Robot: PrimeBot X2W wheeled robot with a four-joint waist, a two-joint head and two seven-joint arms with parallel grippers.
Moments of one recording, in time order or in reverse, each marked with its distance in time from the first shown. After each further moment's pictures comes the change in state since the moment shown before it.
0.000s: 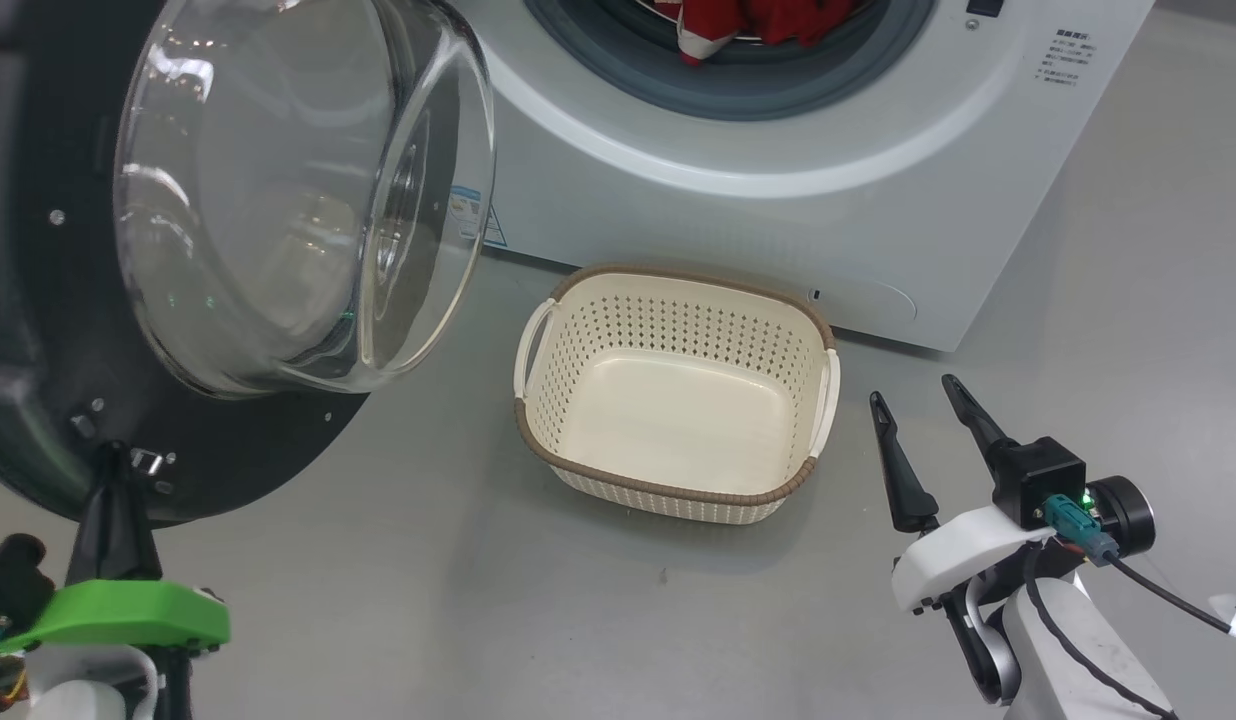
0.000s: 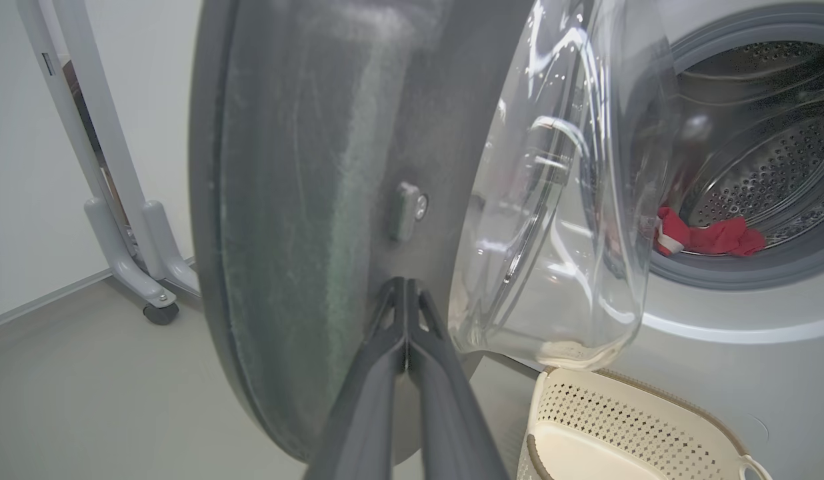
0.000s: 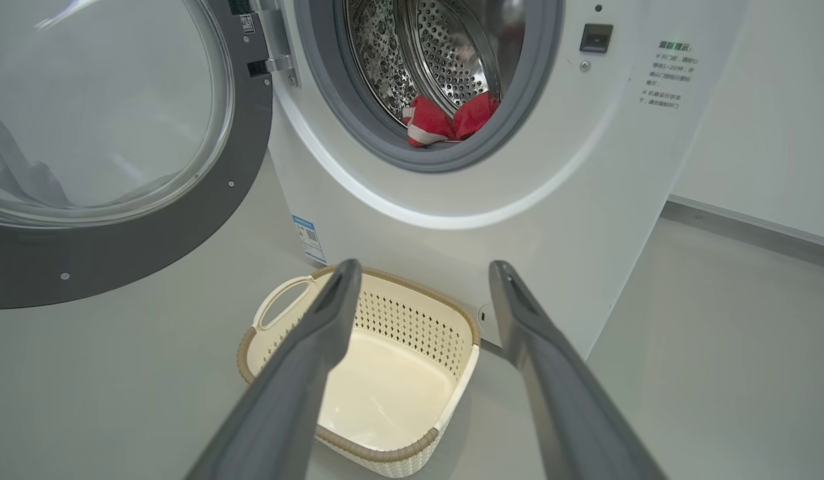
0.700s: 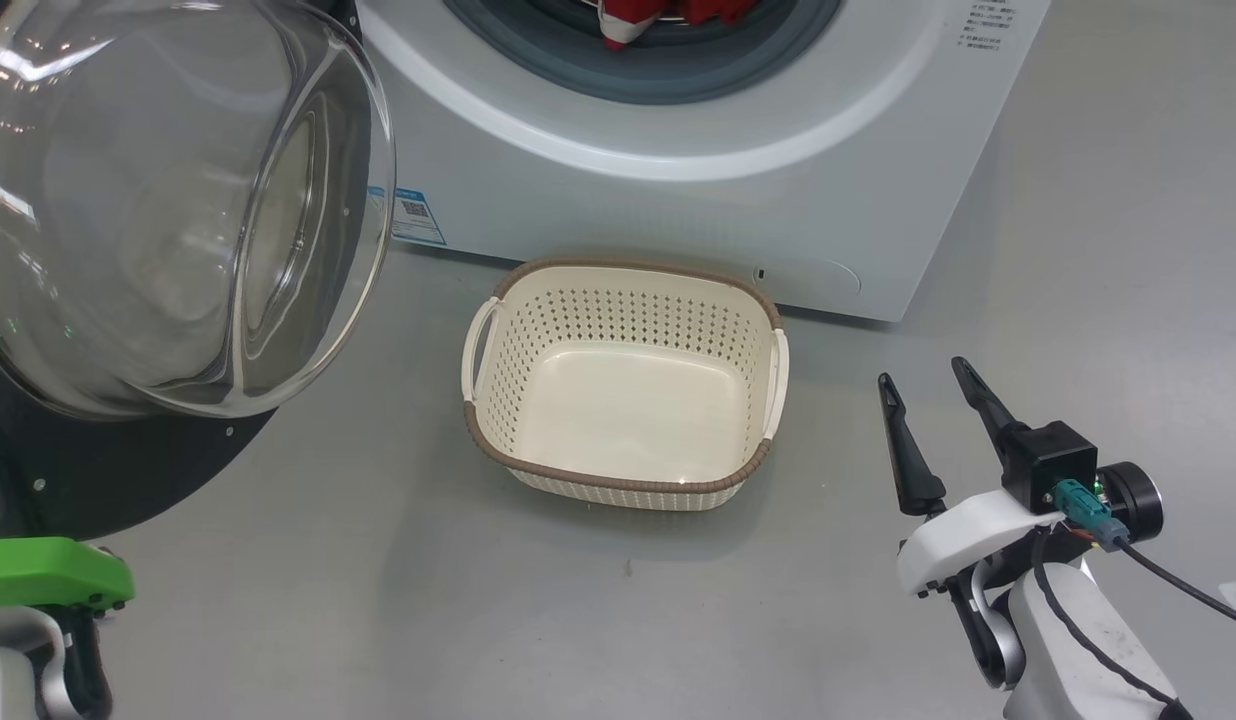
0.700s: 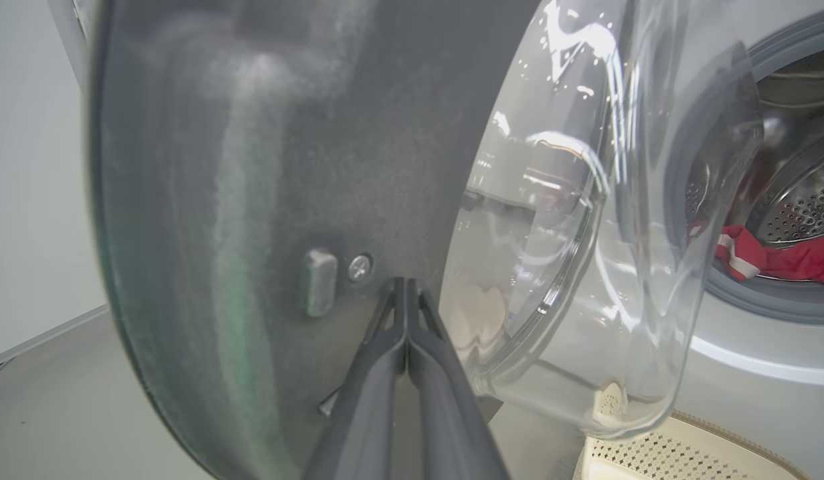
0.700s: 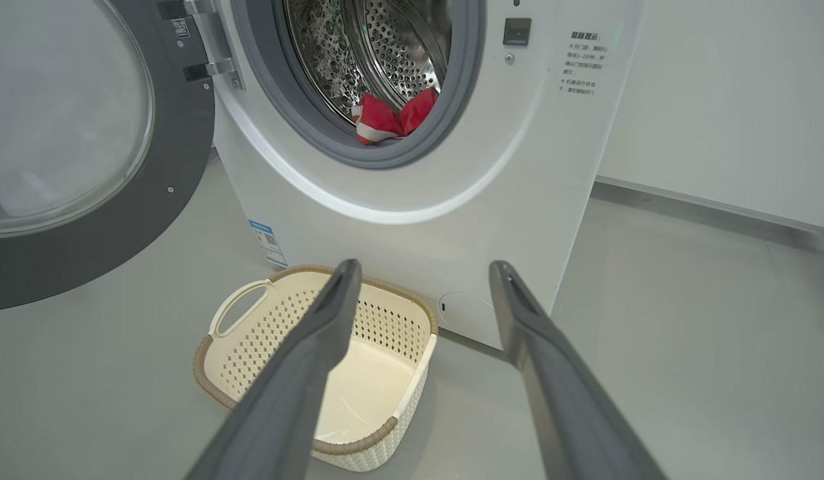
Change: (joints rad) left arm -0.120 0.073 0.105 0.148 -0.004 0.020 0.000; right arm -0.022 0.004 -0.024 0.003 -0.006 0.010 0.000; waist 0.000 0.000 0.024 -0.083
